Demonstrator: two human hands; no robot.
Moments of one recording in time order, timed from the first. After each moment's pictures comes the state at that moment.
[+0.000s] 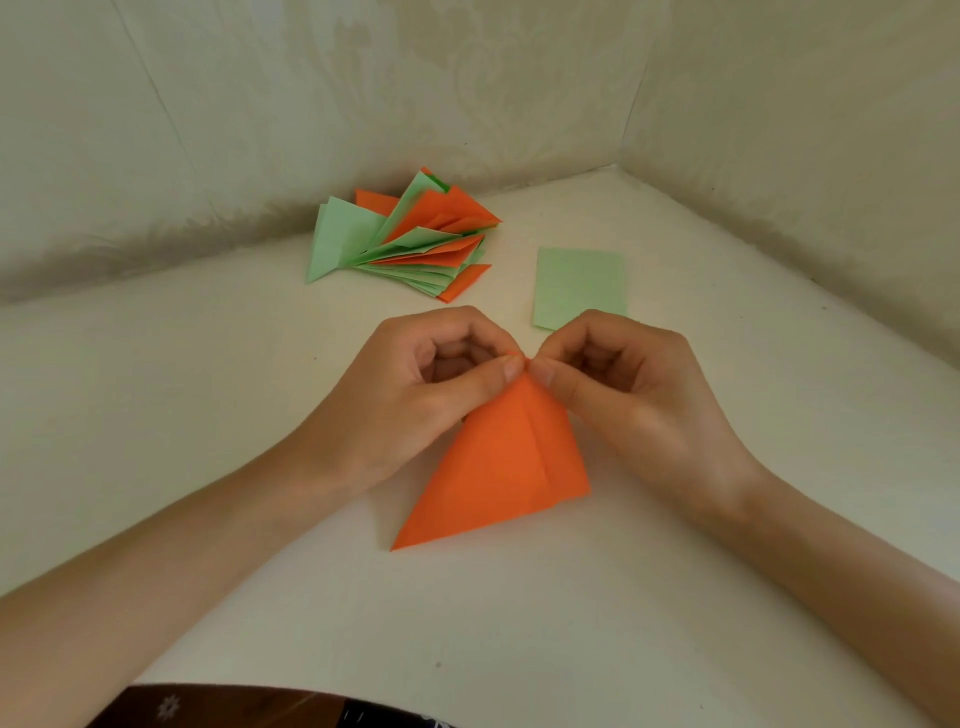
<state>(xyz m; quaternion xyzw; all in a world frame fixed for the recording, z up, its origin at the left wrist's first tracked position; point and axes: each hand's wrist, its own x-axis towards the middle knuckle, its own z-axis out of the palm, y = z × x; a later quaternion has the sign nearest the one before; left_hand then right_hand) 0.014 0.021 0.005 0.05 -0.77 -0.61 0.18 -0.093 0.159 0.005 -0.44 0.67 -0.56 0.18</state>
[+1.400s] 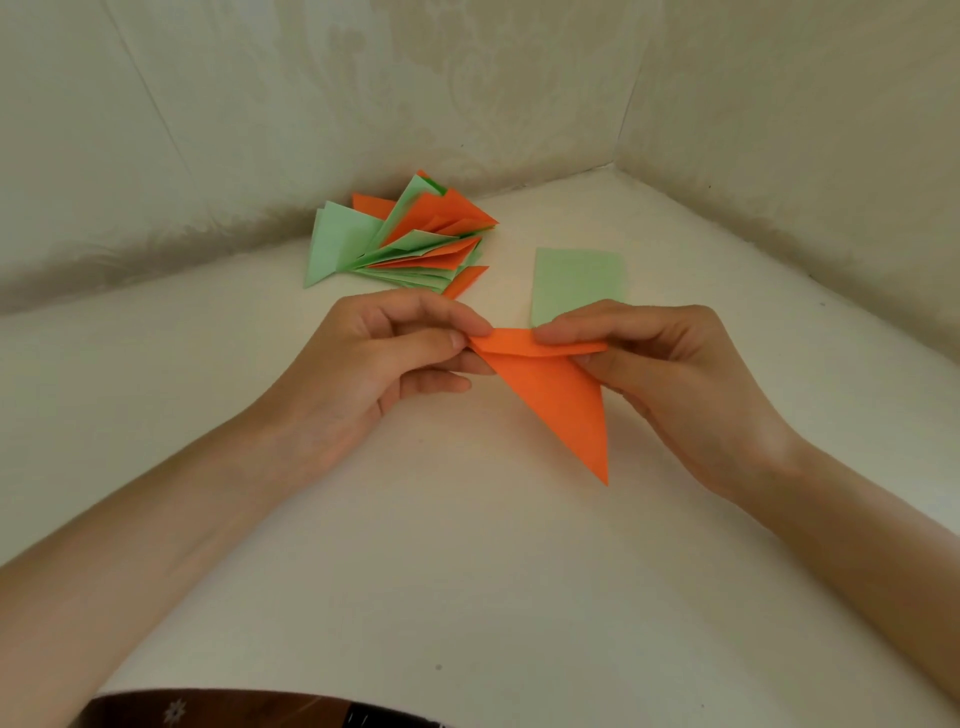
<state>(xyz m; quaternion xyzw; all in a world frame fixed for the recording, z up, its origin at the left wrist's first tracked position) 0.015 0.002 0.014 0.13 -0.65 -0.74 0.15 -0.111 0.167 0.011 -0.41 0.62 -0.62 0.24</state>
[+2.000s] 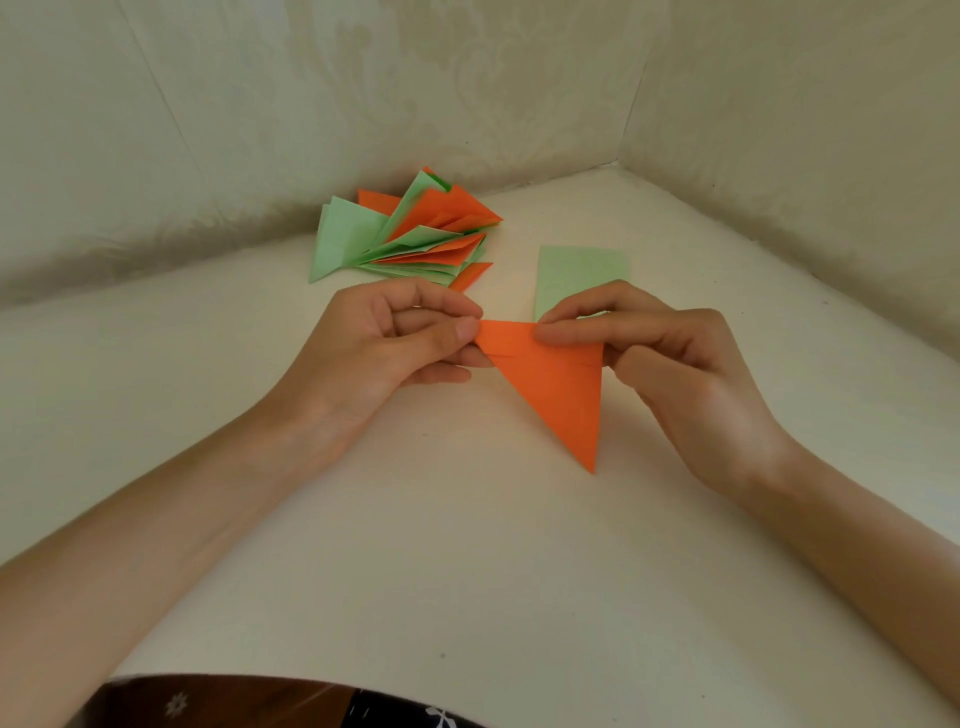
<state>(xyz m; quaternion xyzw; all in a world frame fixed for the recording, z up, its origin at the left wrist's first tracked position) 0.014 0.003 0.012 0.15 -0.67 -0.70 0.18 -0.111 0.170 0.008 -0.46 0.64 -0.58 0.20</state>
